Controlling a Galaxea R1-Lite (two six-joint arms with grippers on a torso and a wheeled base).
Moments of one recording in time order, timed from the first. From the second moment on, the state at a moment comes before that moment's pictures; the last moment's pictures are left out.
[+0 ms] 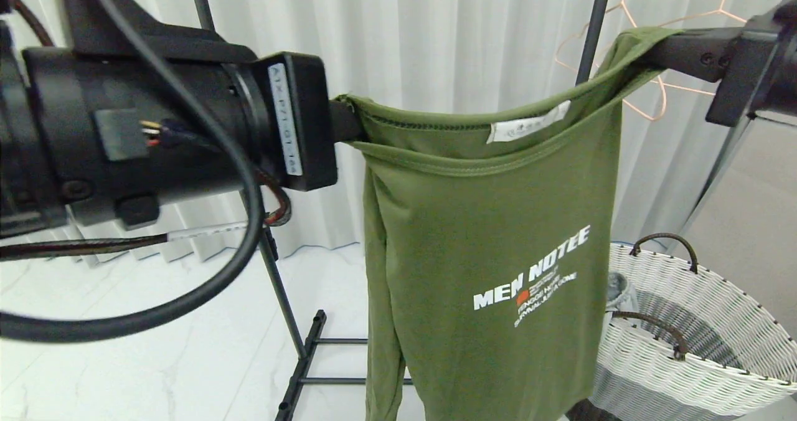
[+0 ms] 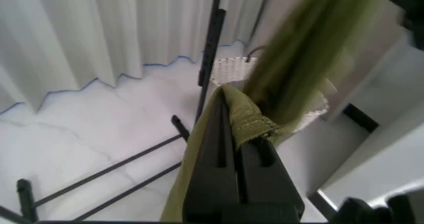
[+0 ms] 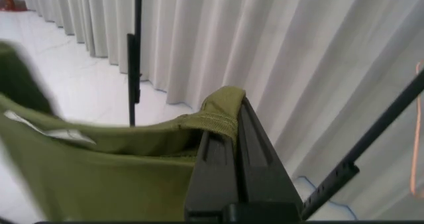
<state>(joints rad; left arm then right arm) -0.87 1.38 -1.31 0.11 0.16 -0.18 0.67 1.34 -1.29 -0.12 0.09 -0.15</state>
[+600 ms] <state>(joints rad) -0.87 1.32 -1.27 0.07 0.16 -0.10 0.69 1.42 -1.33 -0.12 0.04 -0.14</state>
